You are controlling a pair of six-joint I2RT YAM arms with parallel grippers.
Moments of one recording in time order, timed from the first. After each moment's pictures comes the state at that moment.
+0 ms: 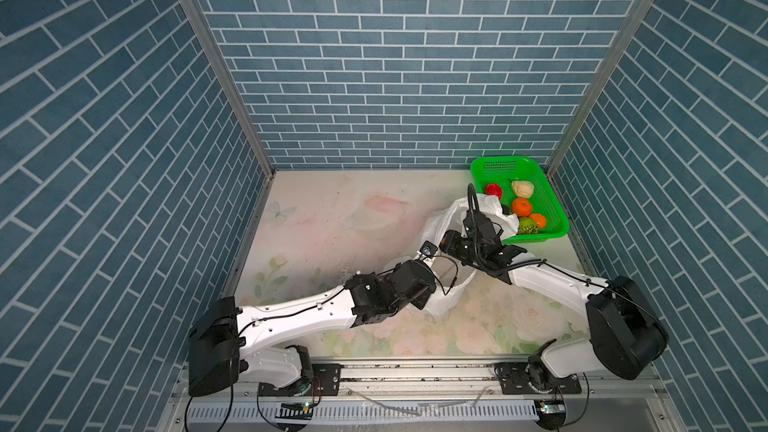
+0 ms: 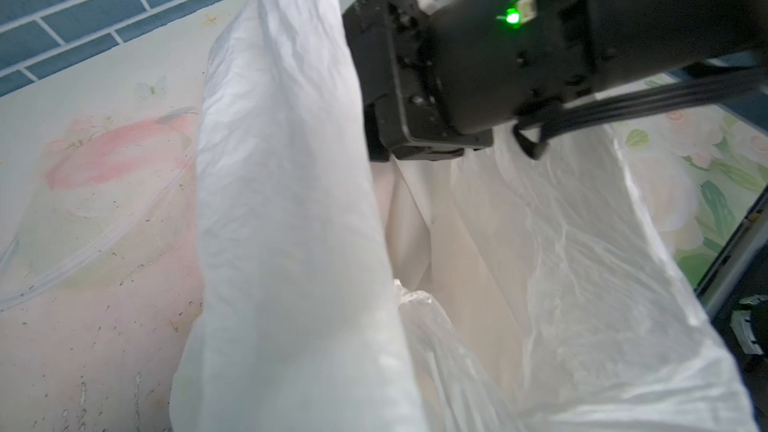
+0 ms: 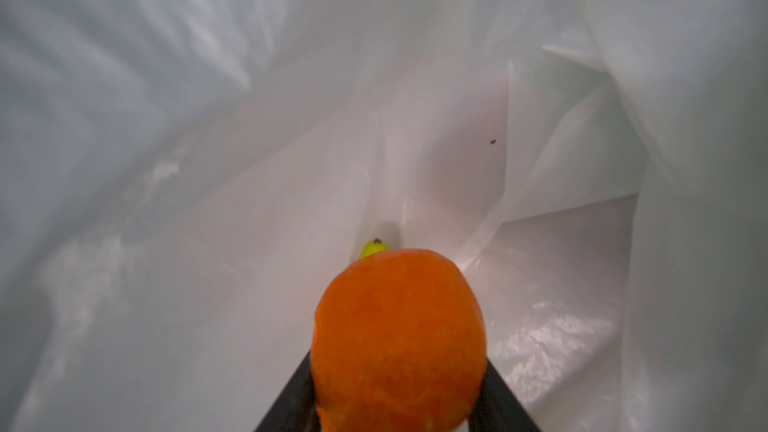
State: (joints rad) left arm -1.16 1.31 0.94 -0.36 -0.37 -0.36; right arm 0.64 1.41 0.80 -0.09 -0.10 0.87
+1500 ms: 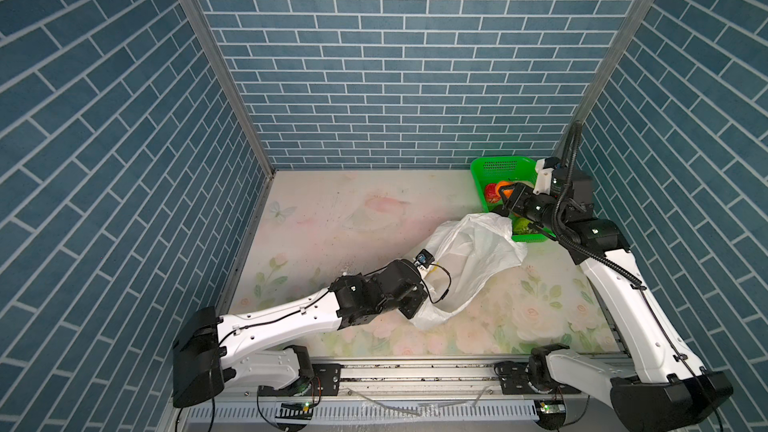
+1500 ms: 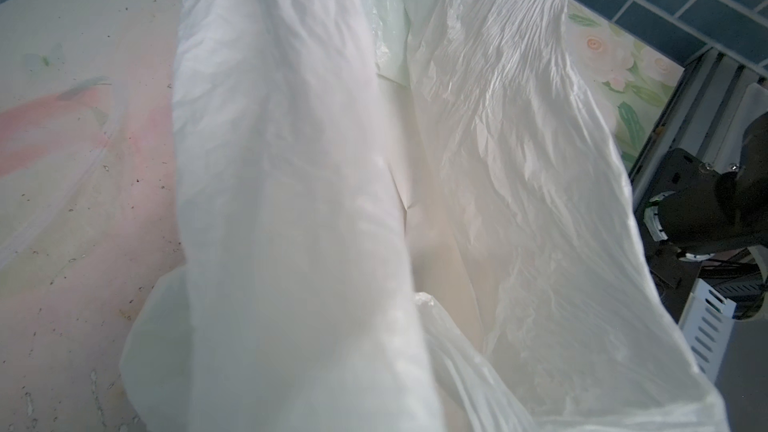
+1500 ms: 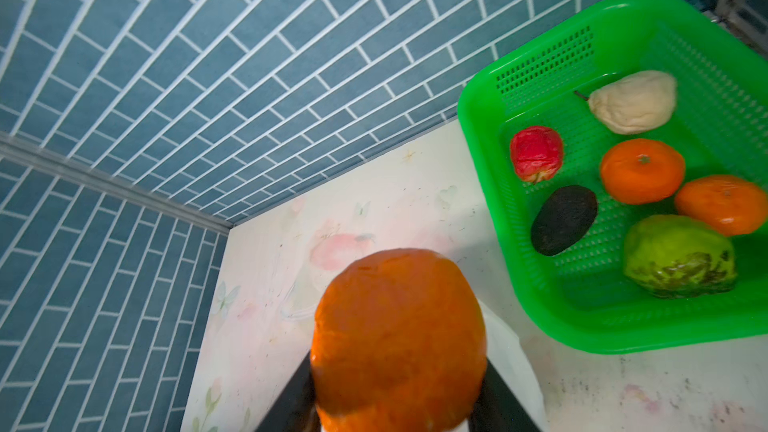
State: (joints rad) left arm -1.14 1.21 0.88 -0.44 -0.13 -0.27; right arm 0.21 1.16 1.29 -0.61 -0.12 0.56
